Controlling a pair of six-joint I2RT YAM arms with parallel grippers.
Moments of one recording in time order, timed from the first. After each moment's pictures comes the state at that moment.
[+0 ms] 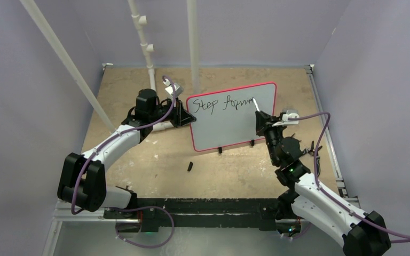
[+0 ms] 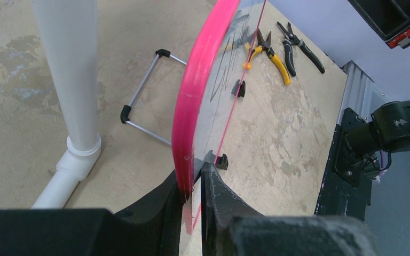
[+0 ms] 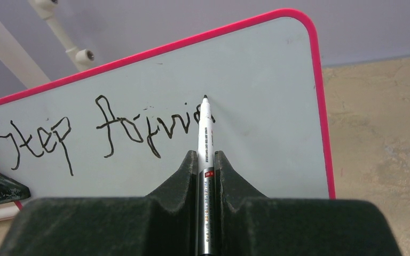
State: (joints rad) left arm -0.34 1.37 0.86 0.14 0.75 -0.17; right arm 0.56 0.75 0.35 0.56 0.43 0.24
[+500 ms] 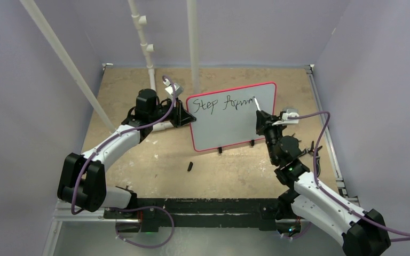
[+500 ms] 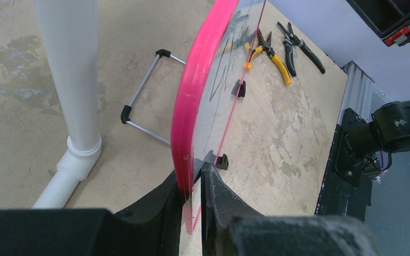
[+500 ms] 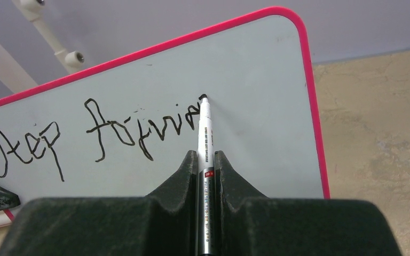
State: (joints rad) left arm -0.34 1.37 0.86 0.14 0.75 -0.17; right arm 0.56 0.77 0.36 0.56 0.46 0.24
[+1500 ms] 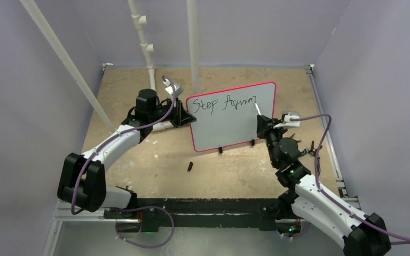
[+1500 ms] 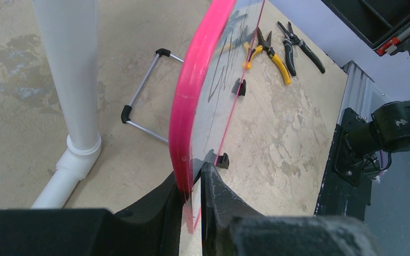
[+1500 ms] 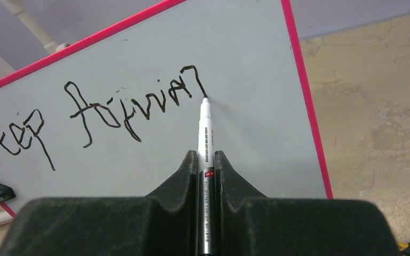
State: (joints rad) left arm -0.34 1.37 0.86 0.14 0.75 -0.17; right arm 0.56 0.72 0.33 0.46 0.49 0.34
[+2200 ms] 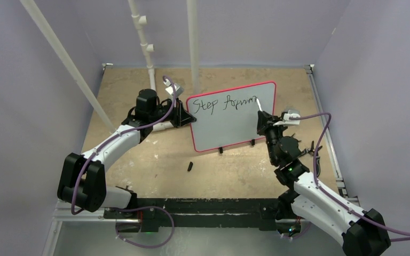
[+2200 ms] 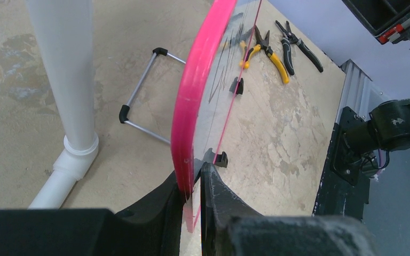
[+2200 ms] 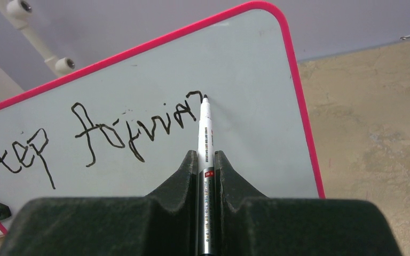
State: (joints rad) left arm -0.34 1.37 0.86 0.13 0.75 -0.17; right arm 0.56 0.77 0.35 0.56 0.51 0.27
